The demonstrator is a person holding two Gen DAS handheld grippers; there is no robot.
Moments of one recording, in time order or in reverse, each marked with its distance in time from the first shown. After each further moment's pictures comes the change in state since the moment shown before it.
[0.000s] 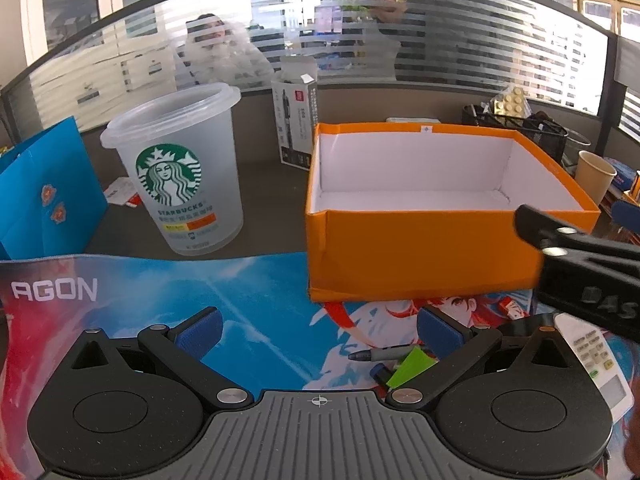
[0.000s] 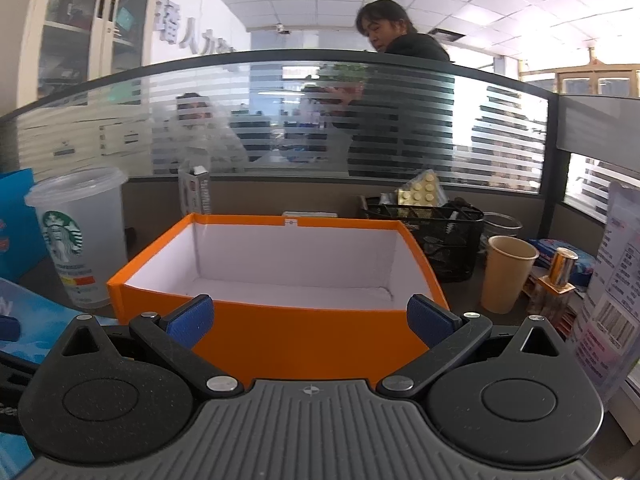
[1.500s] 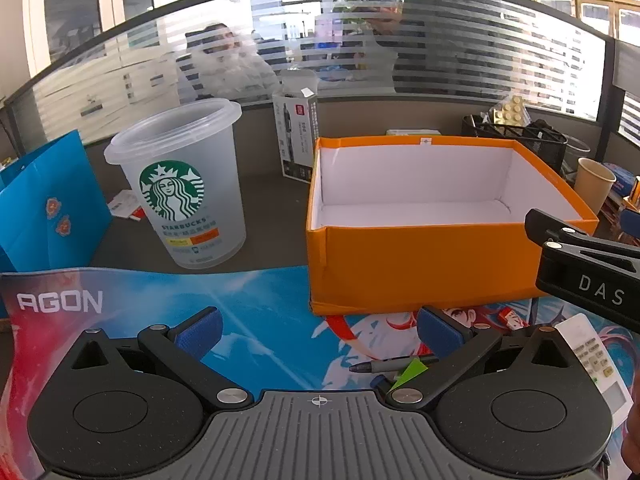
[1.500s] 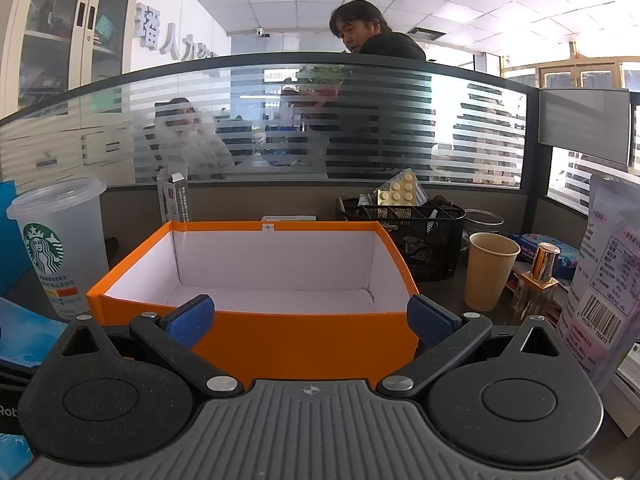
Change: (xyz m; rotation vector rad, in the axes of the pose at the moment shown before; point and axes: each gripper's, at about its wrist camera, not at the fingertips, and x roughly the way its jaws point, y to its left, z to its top) left arm -0.007 -0.001 0.006 0.019 -0.030 0.002; right arm 0.005 -0.008 -0.001 0.032 -0.009 -0.088
